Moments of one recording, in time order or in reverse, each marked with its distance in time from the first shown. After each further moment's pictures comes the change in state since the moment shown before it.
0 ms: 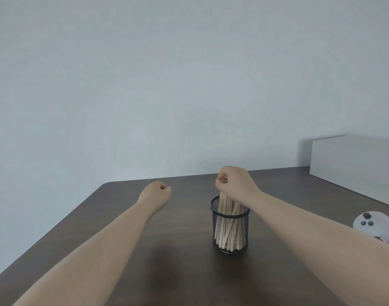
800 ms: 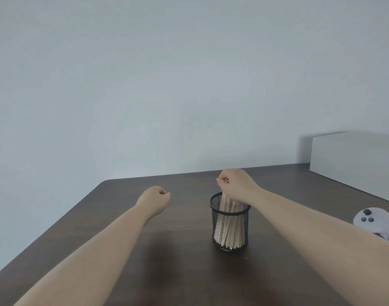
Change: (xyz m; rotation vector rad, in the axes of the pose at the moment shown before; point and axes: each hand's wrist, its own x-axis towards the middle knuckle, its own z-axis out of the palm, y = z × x) left_hand 0.001 -0.014 0.006 0.076 -0.055 -0.013; right_hand 0.001 0.009 0.002 -0.078 -0.128 -0.007
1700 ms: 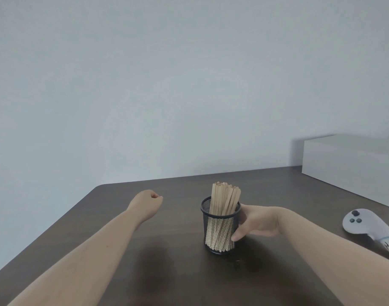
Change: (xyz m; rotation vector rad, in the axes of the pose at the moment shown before) left_hand 0.001 -0.002 -0.004 -0.004 0.013 0.001; right_hand -0.047 0.063 0.004 0.945 -0.872 0.034
